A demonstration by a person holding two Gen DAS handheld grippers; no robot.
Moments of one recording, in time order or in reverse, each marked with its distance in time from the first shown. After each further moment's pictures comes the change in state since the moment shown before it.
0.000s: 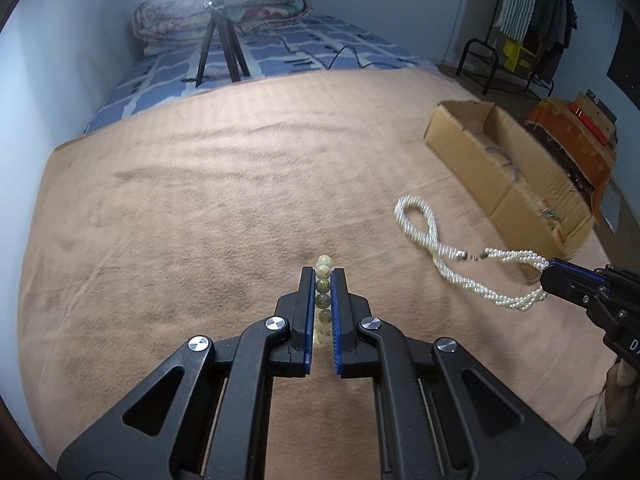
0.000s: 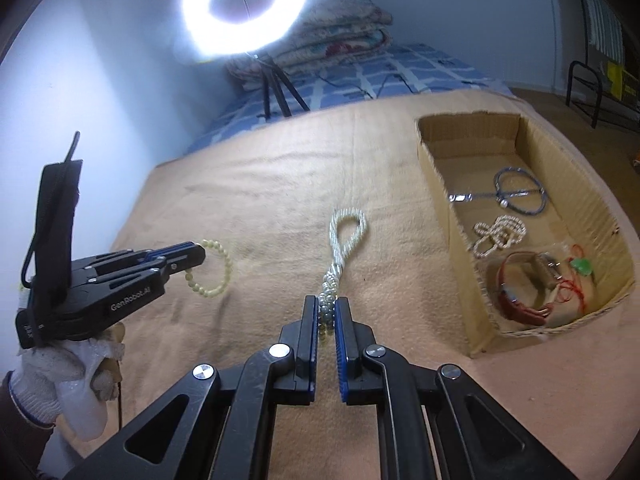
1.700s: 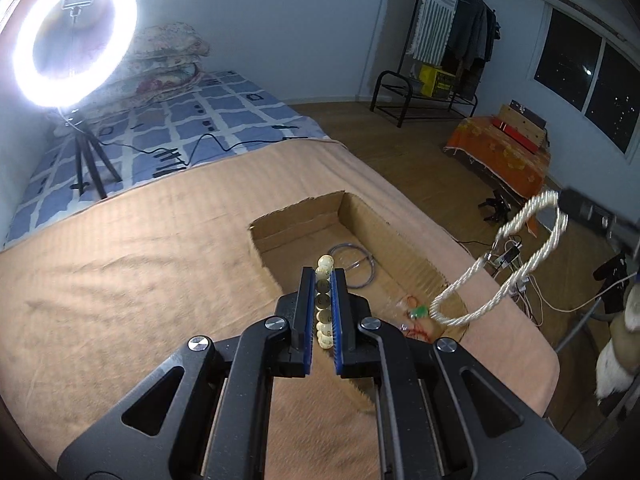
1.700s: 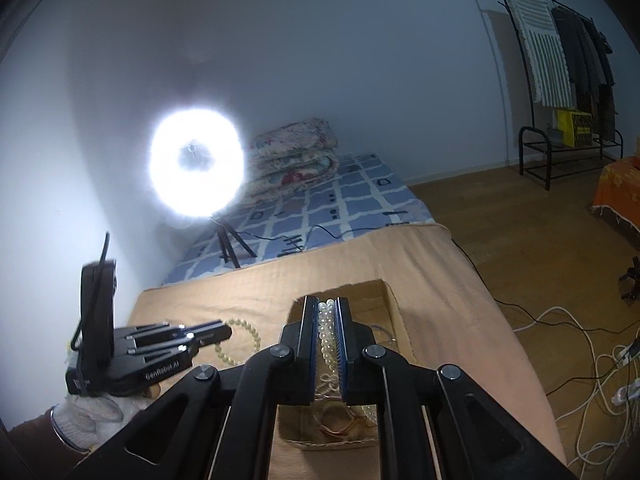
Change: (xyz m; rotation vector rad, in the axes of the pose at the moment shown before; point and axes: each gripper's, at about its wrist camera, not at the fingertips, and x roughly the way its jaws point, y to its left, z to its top) left arm -0.015 -0.172 0.110 0.126 -0.138 -0.235; right arm -0.176 -0.139 0.084 0.053 -0.359 -0.052
